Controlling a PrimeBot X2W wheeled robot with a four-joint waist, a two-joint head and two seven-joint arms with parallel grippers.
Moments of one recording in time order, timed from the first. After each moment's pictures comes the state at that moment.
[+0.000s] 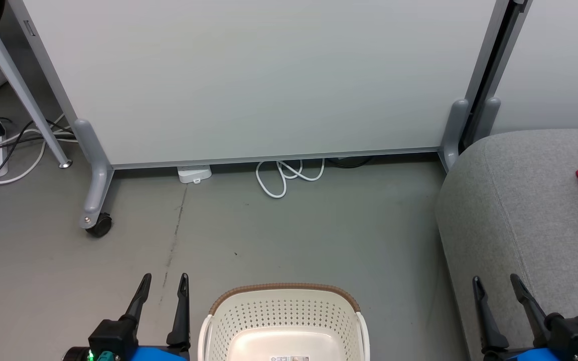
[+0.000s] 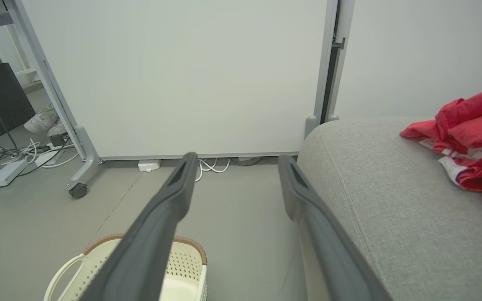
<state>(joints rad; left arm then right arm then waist) 0.02 0.07 -0.10 0.33 -0.17 -0.12 -0.26 0.10 -0.05 -0.08 0.13 0.11 0.13 -0.17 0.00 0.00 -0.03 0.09</state>
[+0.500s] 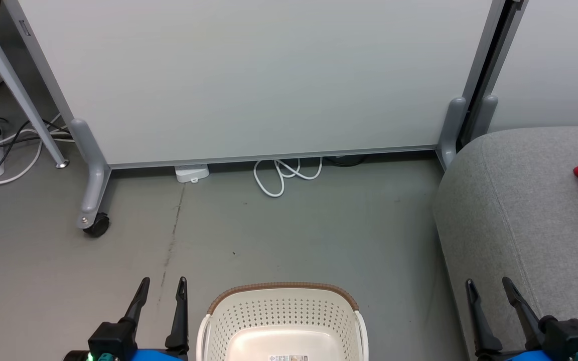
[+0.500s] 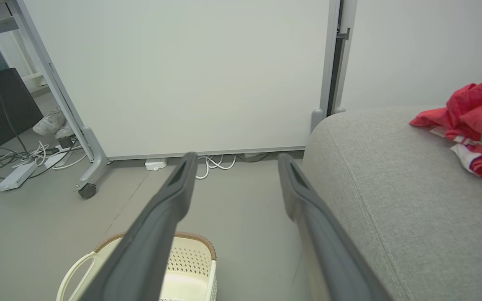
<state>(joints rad) 0.02 0.07 -0.09 0.35 -0.17 -0.12 -0.26 0.10 -0.05 -0.06 0.16 0.14 0.13 -0.19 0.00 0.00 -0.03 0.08</state>
